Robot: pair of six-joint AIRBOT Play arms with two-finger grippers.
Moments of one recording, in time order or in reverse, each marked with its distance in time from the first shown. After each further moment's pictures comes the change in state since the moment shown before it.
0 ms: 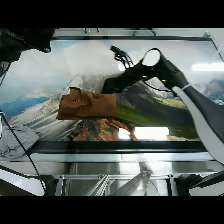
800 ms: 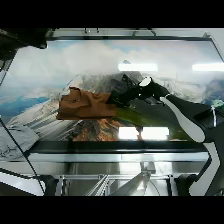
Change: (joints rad) left arm 0.017 0.035 -0.007 0.080 0.000 0.064; right arm -0.043 -0.275 -0.152 0.290 -0.209 0.018
